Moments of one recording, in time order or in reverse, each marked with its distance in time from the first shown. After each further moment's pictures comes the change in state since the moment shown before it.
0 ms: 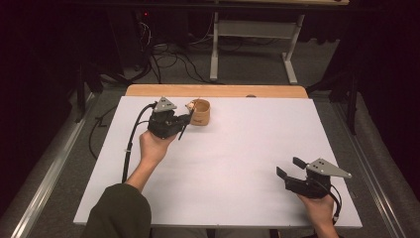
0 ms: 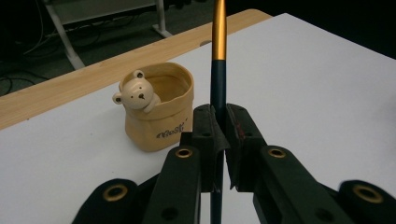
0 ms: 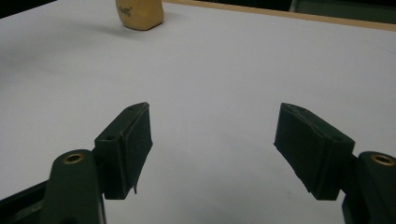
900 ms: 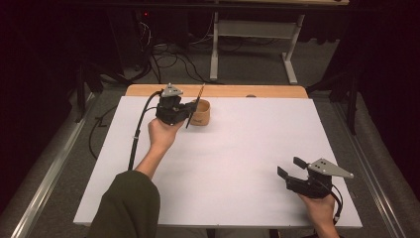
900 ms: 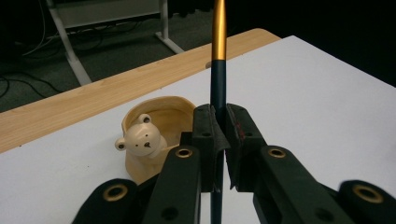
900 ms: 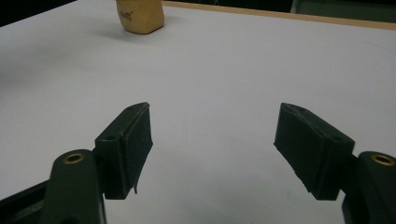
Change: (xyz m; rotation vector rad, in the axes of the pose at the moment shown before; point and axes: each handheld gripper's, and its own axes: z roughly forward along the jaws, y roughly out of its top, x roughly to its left) left arm 0.010 0.028 0.028 -0.024 0.002 -0.053; right arm -0.003 0.000 -0.001 -0.010 0.011 0.017
